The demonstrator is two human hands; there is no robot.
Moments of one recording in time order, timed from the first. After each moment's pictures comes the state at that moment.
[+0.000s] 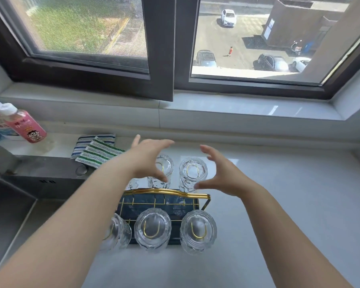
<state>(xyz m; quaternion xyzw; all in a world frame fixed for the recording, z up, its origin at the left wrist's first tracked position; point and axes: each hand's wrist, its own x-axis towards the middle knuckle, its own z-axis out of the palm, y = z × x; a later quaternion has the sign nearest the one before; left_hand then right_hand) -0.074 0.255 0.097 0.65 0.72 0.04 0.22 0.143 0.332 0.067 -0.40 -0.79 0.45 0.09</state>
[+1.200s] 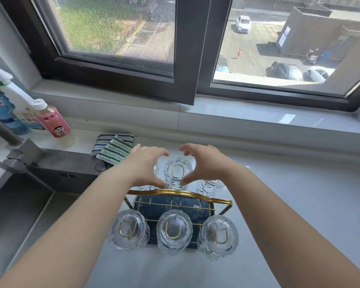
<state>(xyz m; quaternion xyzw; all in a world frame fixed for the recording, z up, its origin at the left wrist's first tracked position) -0.116 0.219 0.081 0.63 0.75 0.05 0.19 0.049 0.320 0.105 -0.30 -0.91 0.27 -0.05</state>
